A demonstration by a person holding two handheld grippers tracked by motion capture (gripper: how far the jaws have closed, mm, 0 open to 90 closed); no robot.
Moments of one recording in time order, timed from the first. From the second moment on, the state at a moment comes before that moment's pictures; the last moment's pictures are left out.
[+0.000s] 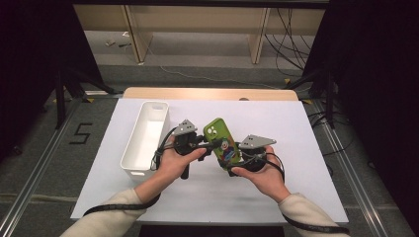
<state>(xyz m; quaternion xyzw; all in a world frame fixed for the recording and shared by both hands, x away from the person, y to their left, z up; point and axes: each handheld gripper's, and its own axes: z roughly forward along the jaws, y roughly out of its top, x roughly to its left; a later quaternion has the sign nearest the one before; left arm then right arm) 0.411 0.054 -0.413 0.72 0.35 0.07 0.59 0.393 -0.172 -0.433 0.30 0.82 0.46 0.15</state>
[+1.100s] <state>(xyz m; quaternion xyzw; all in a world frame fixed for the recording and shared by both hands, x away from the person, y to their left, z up) 0.405 0.051 -0.408 0.74 0.31 0.07 0.59 0.393 -0.166 -0.439 0.30 0.82 0.47 0.15</state>
